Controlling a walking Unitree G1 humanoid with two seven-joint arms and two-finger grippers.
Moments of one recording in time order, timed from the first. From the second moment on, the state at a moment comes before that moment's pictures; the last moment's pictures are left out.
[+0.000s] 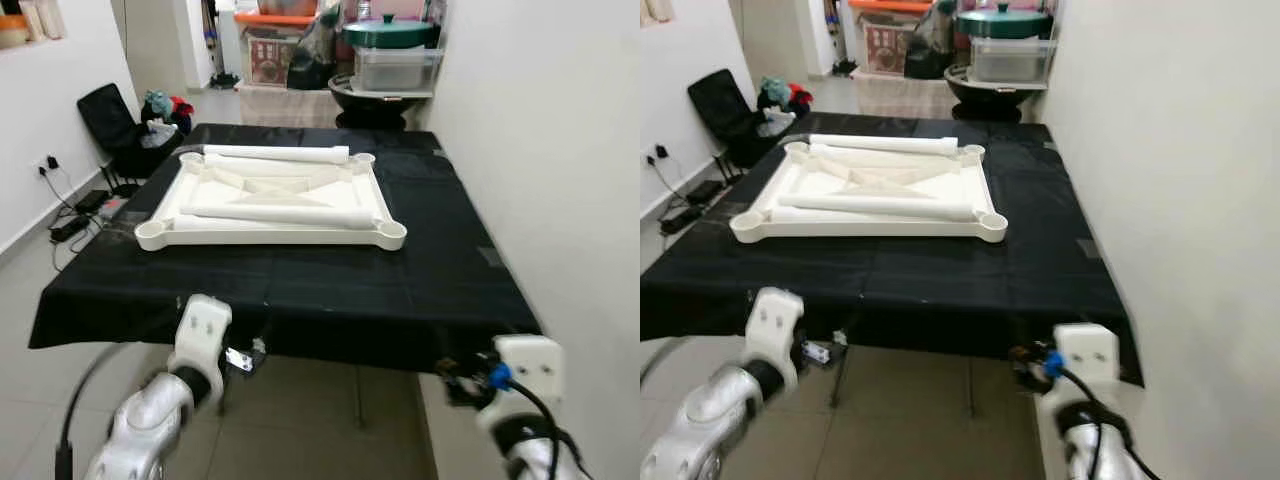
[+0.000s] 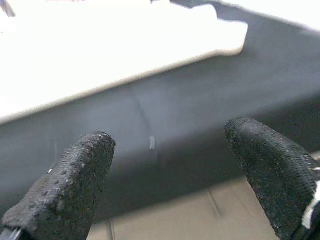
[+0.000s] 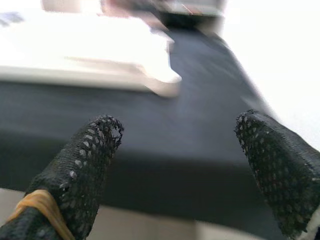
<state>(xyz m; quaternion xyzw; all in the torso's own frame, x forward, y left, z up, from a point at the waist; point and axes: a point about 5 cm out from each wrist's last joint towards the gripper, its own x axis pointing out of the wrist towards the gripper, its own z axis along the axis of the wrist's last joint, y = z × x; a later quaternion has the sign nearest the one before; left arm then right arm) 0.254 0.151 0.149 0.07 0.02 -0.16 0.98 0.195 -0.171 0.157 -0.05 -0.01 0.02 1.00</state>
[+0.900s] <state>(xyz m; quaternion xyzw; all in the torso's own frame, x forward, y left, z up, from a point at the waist) 0.258 0.151 0.169 0.08 -0.07 -0.13 0.99 0.222 -0.191 0.192 -0.10 -0.15 -0.06 0.98</state>
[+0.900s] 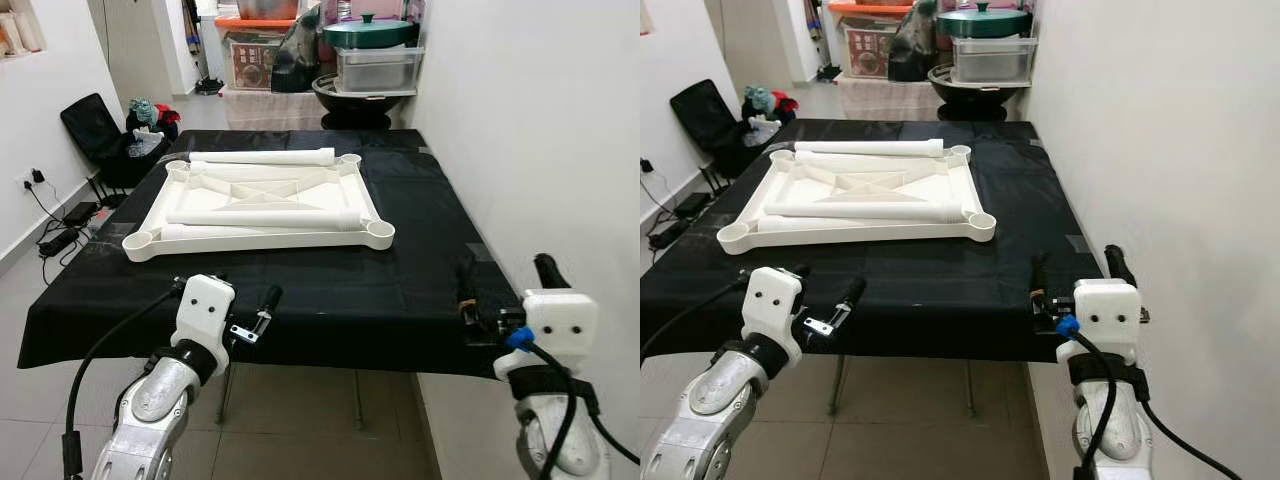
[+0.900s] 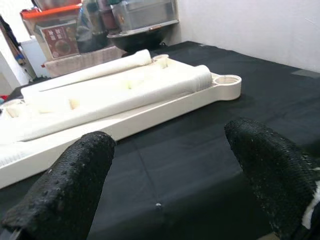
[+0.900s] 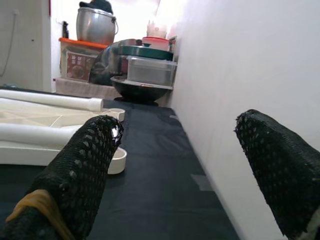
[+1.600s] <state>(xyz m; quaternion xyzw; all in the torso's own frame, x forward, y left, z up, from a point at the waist) 0.268 0.150 0.177 0.06 -0.10 -0.14 0.98 0.238 -0.180 0.185 -0.08 -0.13 -0.02 0.99</state>
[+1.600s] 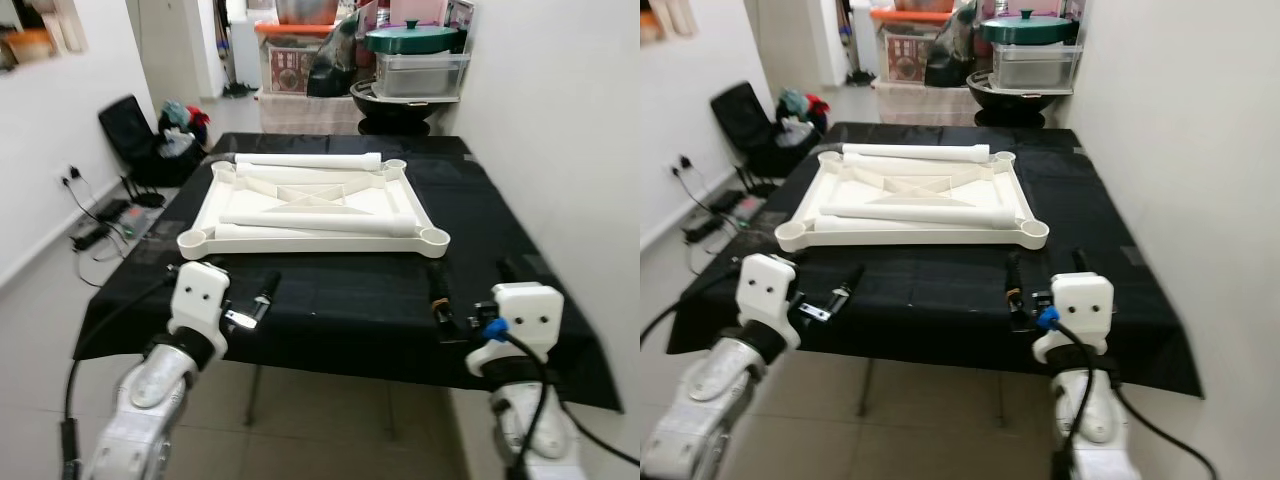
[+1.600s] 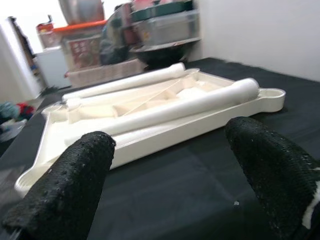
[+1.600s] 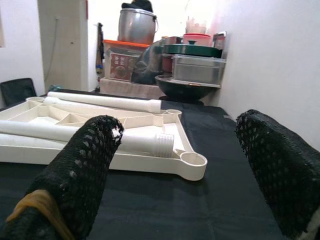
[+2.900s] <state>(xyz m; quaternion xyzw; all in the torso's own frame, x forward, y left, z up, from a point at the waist) 0.277 0.153 0.178 0.06 -0.11 -0.11 0.99 0.284 -0.203 0.153 0.14 0.07 0.18 0.97</state>
